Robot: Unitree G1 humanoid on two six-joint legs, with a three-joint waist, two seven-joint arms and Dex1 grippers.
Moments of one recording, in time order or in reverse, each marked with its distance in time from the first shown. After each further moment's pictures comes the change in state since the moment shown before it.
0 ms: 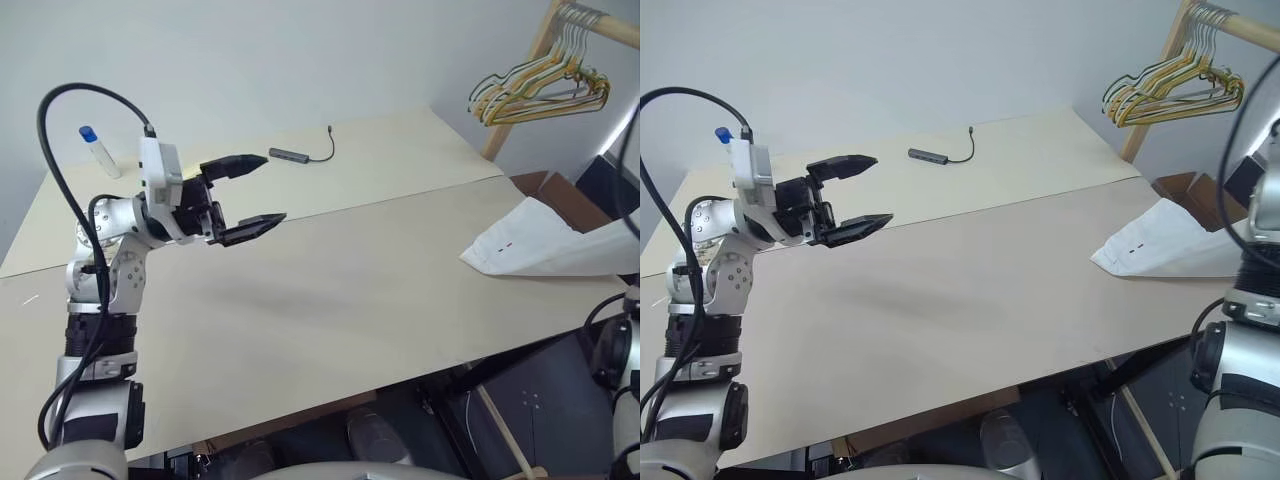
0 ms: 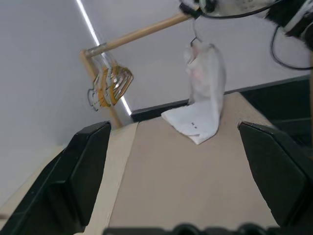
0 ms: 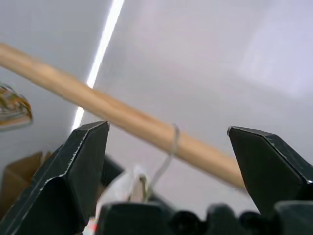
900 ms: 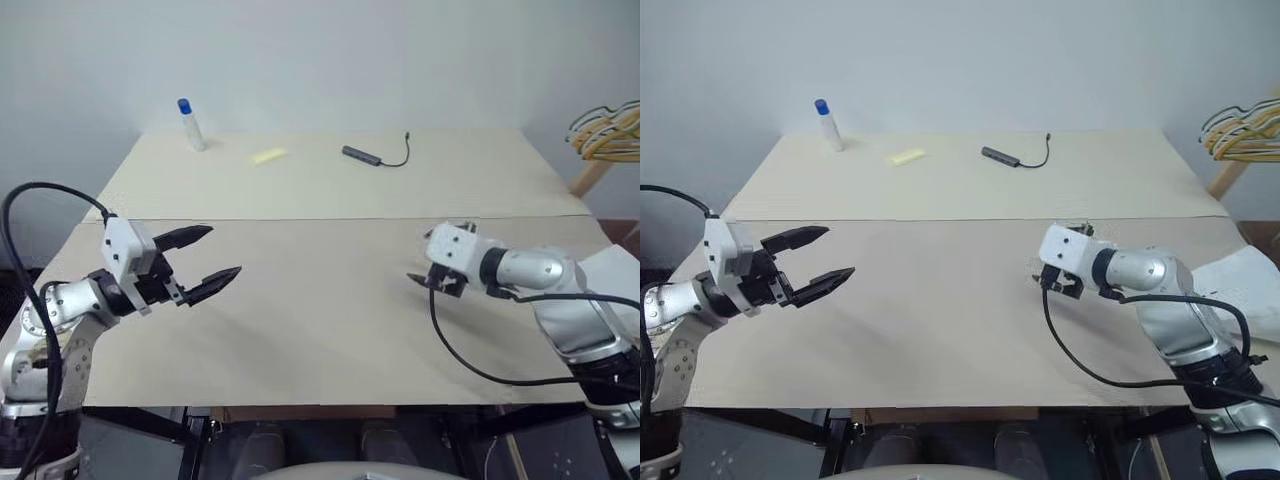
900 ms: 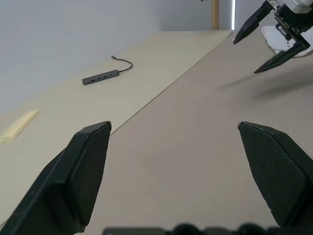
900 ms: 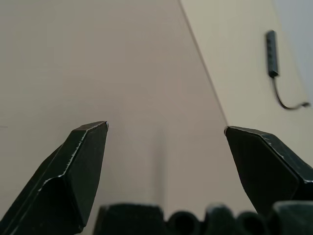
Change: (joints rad) left arm 0.517 0.112 0.177 -0.359 -0.009 0.158 0.223; right arm 0.538 -0.029 0.385 -0.433 0.162 -0.315 1.095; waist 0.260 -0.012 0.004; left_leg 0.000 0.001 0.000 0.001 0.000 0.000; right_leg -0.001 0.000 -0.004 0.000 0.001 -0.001
